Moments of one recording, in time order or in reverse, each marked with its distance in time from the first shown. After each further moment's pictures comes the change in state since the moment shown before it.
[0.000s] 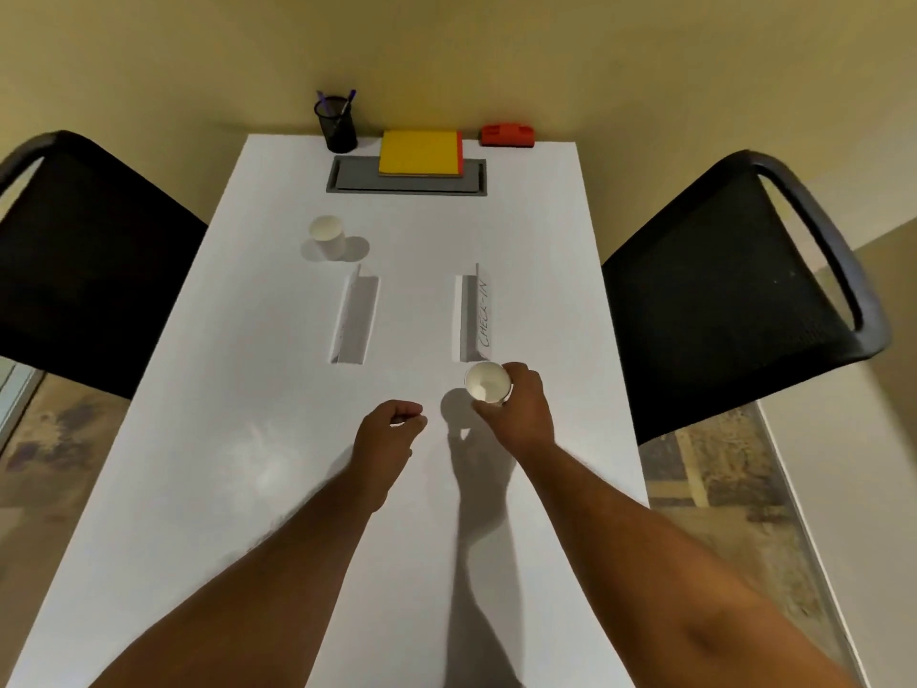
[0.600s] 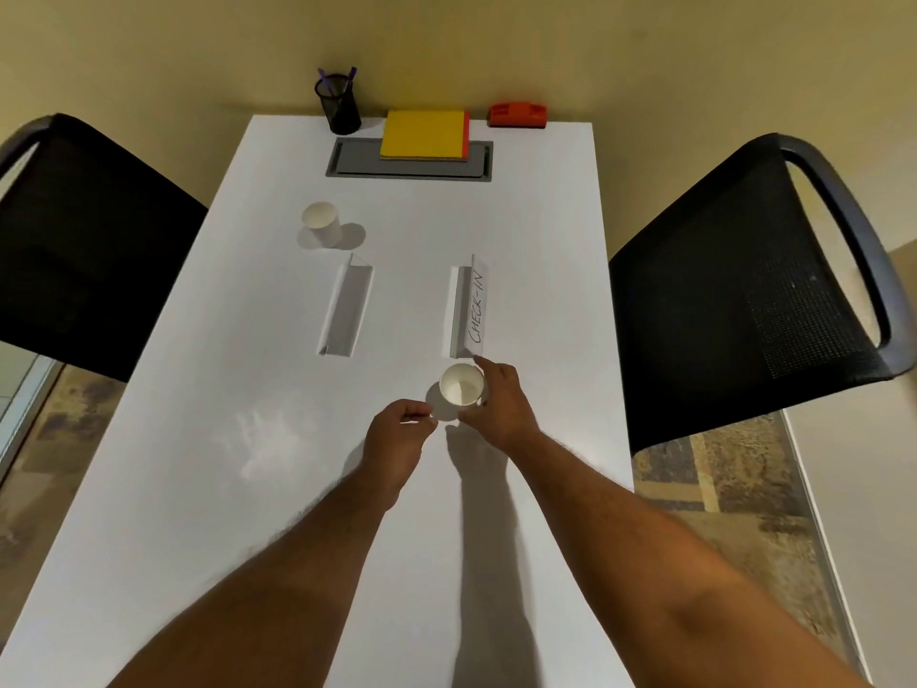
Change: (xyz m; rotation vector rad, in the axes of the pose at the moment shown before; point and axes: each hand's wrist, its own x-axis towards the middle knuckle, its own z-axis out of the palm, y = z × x) left_hand 0.005 0.006 0.064 0.065 0.109 -0.067; right_hand 0.043 0.025 -0.004 -0.066 -0.322 -0.131
